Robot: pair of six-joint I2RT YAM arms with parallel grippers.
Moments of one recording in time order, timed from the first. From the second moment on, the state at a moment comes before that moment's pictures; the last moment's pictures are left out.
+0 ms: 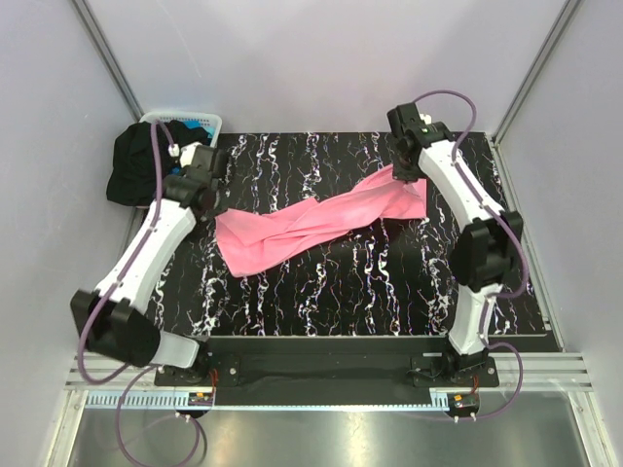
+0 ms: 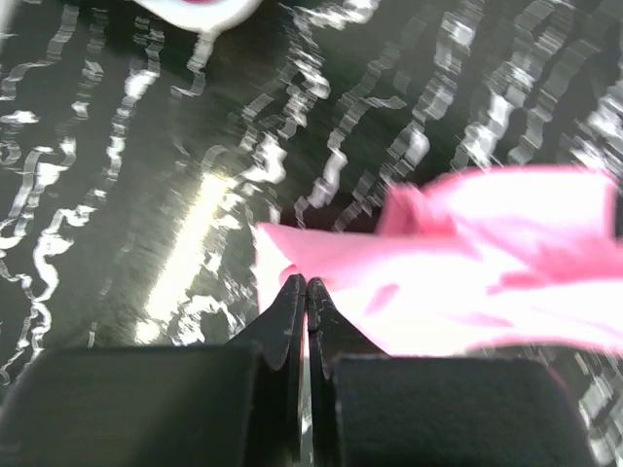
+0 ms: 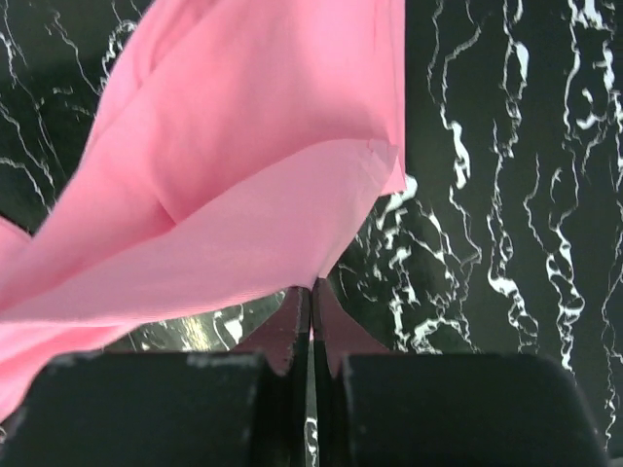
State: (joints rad) left arm -0.29 1.42 1.38 -0.93 -0.44 -0.67; right arm 0.31 2.00 1.99 -1.04 0.35 0.40
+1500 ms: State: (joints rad) left arm -0.29 0.80 1.62 -0.92 -0.09 -0.45; right arm 0.32 1.03 1.78 -1.02 0.33 0.30
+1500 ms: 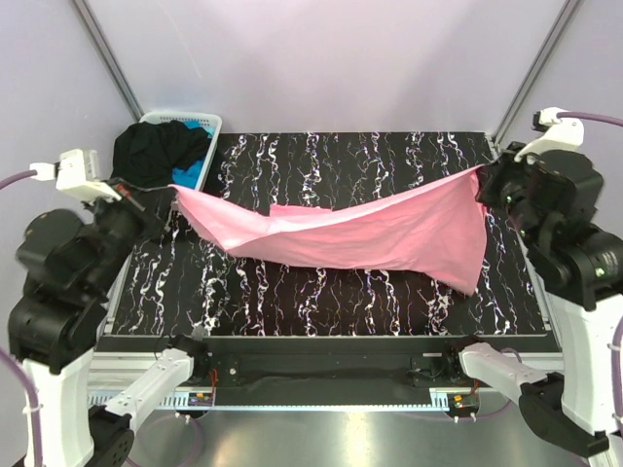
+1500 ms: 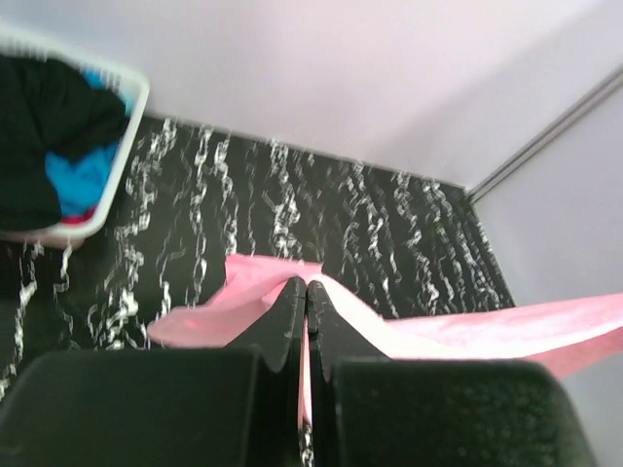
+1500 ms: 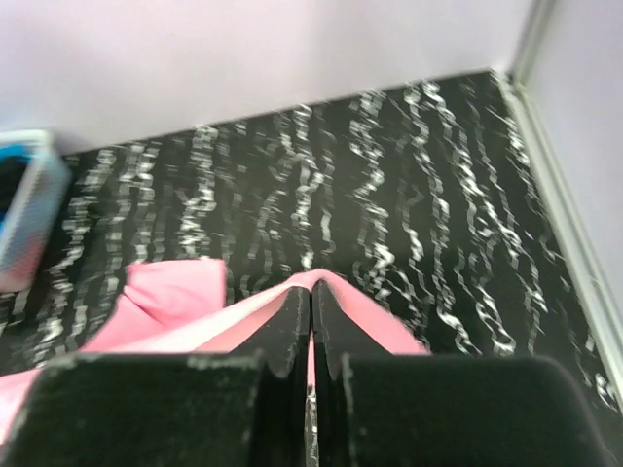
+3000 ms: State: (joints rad) left arm -0.29 0.91 2.18 -0.84 -0.12 -0.23; right arm 0.32 0.82 1.74 -0.88 0.21 0.26
